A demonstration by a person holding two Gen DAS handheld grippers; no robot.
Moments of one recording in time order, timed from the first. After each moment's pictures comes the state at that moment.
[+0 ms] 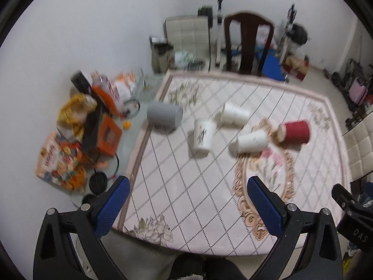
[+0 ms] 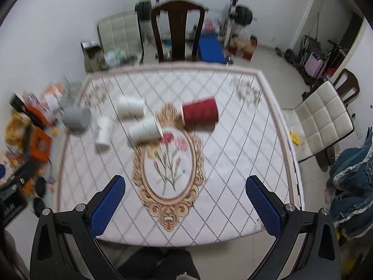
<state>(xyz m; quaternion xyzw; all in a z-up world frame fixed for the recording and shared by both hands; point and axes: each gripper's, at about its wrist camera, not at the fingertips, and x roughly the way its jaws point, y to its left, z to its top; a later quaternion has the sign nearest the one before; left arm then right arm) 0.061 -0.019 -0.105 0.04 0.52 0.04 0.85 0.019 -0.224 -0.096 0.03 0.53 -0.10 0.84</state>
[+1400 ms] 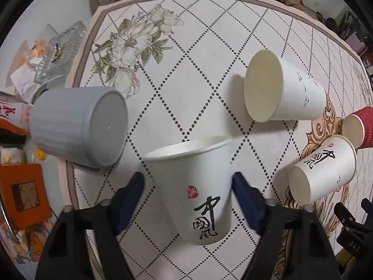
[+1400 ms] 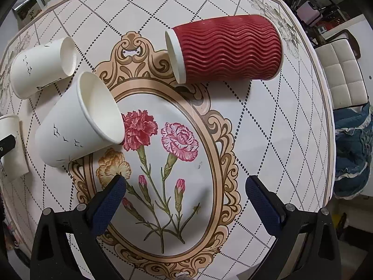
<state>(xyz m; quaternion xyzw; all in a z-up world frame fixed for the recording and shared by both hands) 0.302 -0.005 -0.344 0.07 0.68 -0.06 0.73 0.200 -0.234 -0.334 0.06 0.69 -0.19 0.69</state>
